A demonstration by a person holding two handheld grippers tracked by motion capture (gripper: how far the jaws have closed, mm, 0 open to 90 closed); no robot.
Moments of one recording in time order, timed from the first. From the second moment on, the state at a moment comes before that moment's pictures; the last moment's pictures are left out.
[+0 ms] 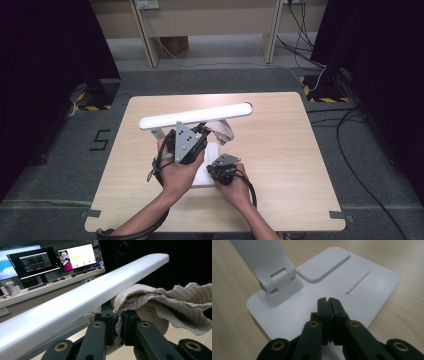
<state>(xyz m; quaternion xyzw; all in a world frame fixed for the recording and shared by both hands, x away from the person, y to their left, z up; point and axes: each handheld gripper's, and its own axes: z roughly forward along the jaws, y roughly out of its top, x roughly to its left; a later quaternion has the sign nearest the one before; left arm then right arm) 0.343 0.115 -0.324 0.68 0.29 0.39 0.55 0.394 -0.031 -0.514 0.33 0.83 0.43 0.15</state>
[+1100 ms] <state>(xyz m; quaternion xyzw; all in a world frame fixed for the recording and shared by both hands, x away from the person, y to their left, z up) 0.336 0.153 -0.327 0.66 0.32 0.40 0.54 0.394 -0.031 -0.513 0.33 0.83 0.43 0.15</state>
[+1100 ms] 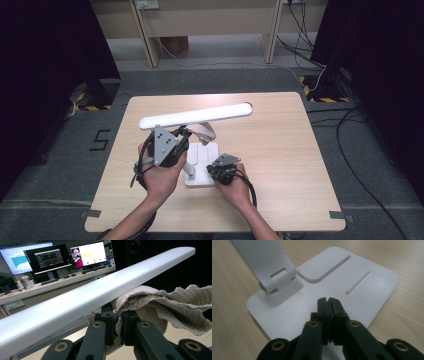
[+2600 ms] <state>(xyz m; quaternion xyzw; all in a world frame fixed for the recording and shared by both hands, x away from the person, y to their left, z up) 0.323 0.193 -0.331 0.64 0.36 0.42 0.54 0.395 -0.030 -0.513 0.33 0.83 0.43 0.15</state>
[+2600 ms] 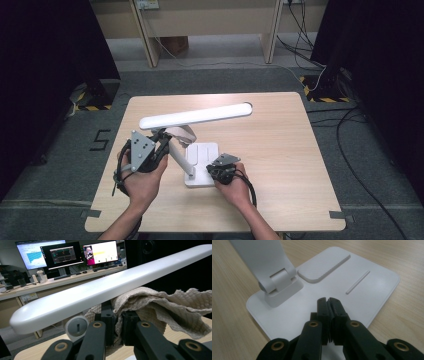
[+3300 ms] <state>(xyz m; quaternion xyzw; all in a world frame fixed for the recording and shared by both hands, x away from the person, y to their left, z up) 0.310 0.196 -0.338 0.66 0.34 0.39 0.54 0.395 -0.030 -0.513 0.34 0.82 0.43 0.15</state>
